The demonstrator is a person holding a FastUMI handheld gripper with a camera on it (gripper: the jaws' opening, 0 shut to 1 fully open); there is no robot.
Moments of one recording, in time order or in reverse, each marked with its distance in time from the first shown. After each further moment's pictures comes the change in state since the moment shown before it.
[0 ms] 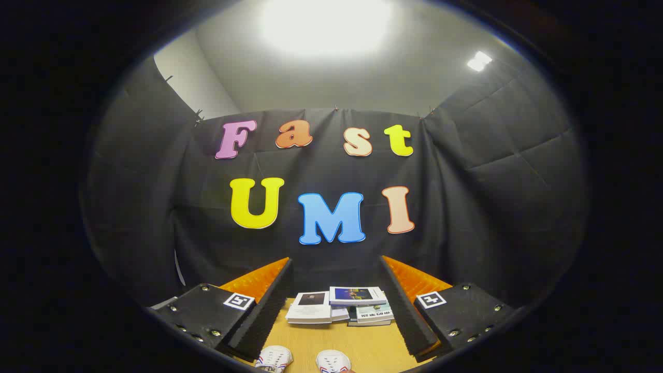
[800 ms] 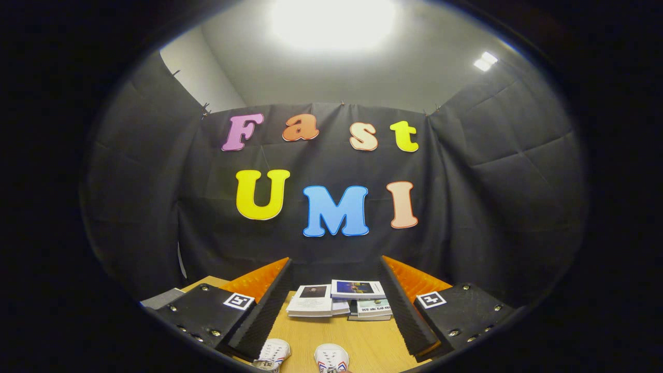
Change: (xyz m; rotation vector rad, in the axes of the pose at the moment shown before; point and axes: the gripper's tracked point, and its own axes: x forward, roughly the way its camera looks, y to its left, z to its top) arm -0.013 0.007 -0.017 -0.026 0.034 0.033
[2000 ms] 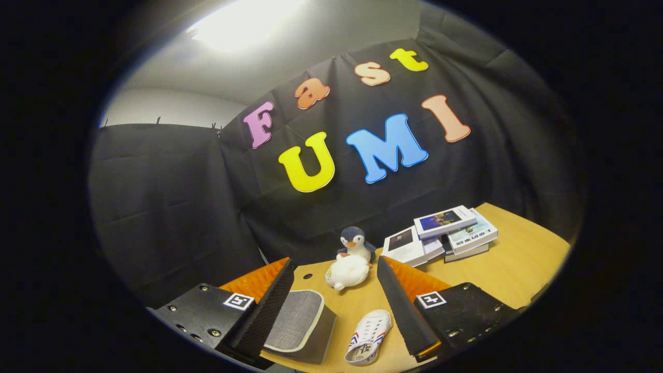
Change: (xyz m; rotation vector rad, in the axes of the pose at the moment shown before) arm -0.010 0.097 -0.079 0.477 0.289 0.356
